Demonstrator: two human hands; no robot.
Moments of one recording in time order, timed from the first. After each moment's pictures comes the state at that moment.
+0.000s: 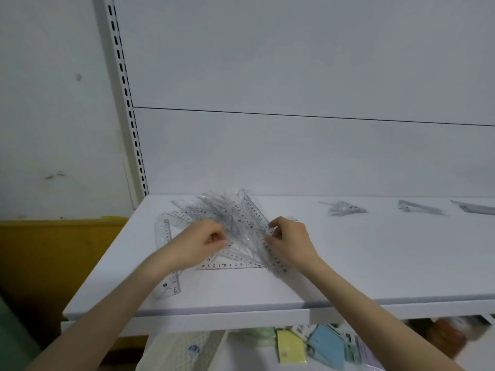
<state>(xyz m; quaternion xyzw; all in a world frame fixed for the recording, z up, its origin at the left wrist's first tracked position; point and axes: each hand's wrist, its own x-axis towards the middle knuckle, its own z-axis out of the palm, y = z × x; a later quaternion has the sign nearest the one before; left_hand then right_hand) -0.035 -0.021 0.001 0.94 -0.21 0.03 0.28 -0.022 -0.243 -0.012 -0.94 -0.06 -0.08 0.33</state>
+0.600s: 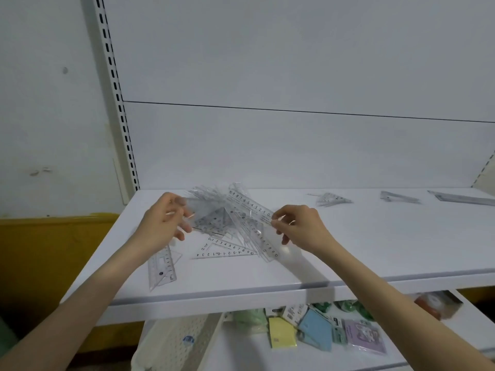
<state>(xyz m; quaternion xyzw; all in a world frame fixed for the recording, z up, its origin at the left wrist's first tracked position) -0.050 0.011 0.008 0.79 -0.05 0.10 0.60 -0.051 -0.275 0.017 -0.92 -0.08 -0.07 0.37</state>
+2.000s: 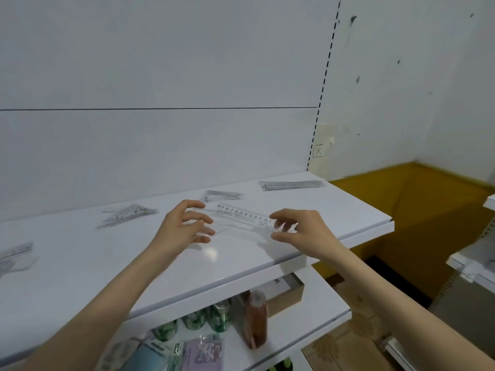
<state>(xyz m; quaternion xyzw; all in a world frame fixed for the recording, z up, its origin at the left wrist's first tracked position) -0.016 -0.504 -0.001 0.72 -0.14 -0.05 0.67 -0.087 -0.765 -0.002 -0.94 -0.01 -0.14 0.31</state>
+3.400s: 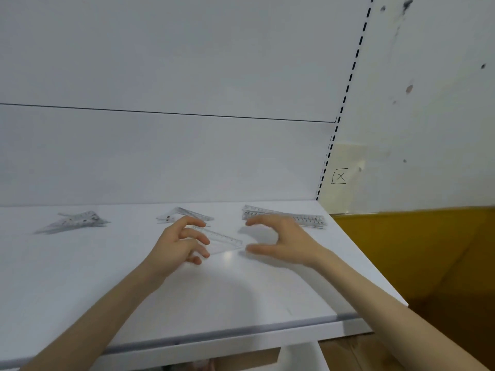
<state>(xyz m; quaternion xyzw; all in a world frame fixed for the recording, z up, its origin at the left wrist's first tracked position) 0.024 -0.660 -0.002 0.74 0.00 -0.03 0.67 0.054 -0.906 -0.003 -0.93 -0.24 -0.05 0.29</state>
